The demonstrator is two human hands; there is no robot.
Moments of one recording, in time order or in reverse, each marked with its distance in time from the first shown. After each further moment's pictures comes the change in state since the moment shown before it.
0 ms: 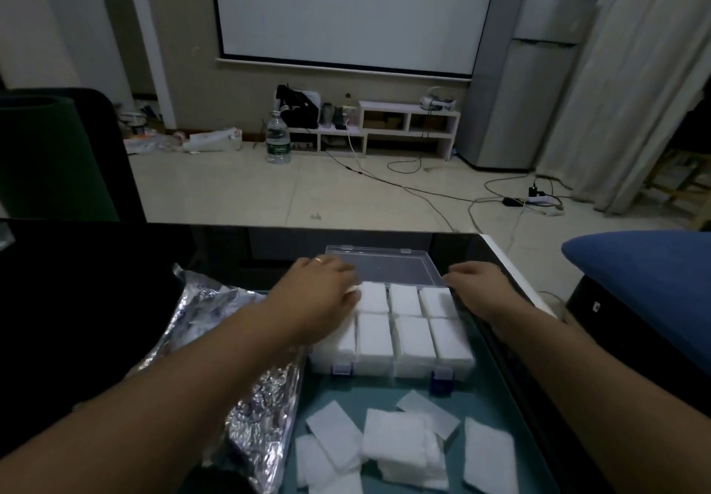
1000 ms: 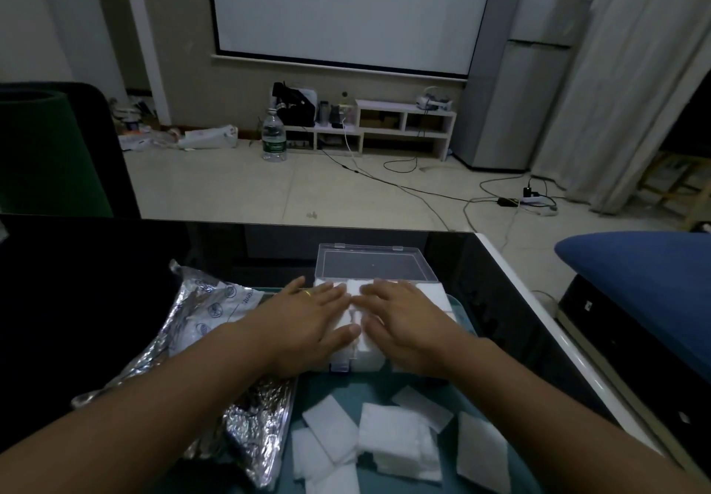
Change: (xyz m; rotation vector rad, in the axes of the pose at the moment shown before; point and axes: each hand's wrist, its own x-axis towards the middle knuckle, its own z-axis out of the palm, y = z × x) left_hand -0.034 -0.003 0.009 0.045 -0.276 0.079; right_hand -0.029 0.002 0.057 -0.786 -0.259 -0.824
